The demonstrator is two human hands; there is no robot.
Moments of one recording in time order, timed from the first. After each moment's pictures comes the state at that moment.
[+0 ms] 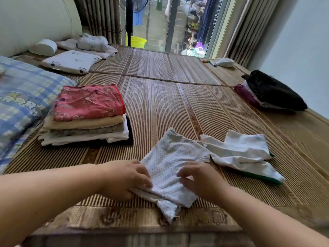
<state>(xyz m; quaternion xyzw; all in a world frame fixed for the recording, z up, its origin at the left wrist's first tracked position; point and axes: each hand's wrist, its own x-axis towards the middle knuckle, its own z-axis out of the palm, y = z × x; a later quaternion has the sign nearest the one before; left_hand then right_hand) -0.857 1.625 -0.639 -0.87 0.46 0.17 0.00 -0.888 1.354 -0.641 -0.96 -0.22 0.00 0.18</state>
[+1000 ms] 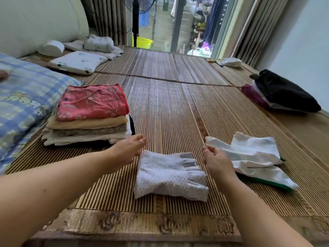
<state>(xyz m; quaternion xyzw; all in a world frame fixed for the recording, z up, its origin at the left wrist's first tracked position) -0.822 1.612 -0.629 -0.80 -0.02 0.21 -0.56 -0.854 1.350 -0.633 -0.84 0.17 0.00 0.51</state>
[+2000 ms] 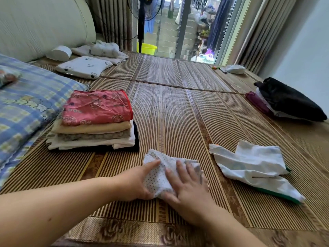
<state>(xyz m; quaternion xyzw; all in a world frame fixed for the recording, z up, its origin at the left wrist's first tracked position) -0.850 1.603 -0.656 -0.90 0.13 0.24 -0.33 -0.883 1.396 -0.673 -0.98 -0.15 0.10 0.10</state>
